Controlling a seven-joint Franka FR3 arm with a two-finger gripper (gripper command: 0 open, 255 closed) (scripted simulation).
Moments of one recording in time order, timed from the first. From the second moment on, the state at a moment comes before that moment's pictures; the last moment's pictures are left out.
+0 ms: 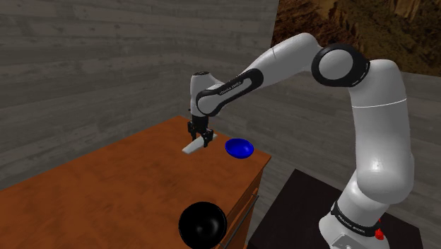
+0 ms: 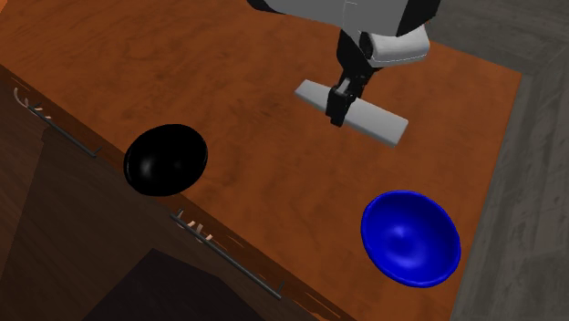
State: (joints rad) arm -0.13 0.48 0.30 -1.76 -0.19 2.22 1.76
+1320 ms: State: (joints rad) arm -0.43 0.19 0.23 -2.19 -0.07 2.38 1.36
